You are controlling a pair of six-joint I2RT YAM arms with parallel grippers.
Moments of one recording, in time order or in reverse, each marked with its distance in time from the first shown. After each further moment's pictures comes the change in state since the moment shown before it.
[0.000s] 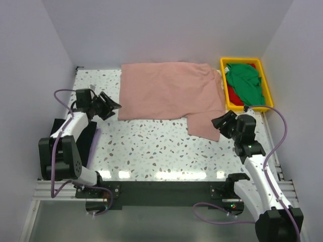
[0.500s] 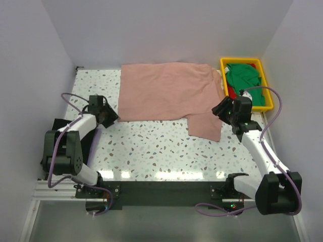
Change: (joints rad) left arm -0.110 -0.016 -0.135 -0.043 -0.384 0.019; right arm 0.000 0.309 0.217 0.030 0.058 -0.117
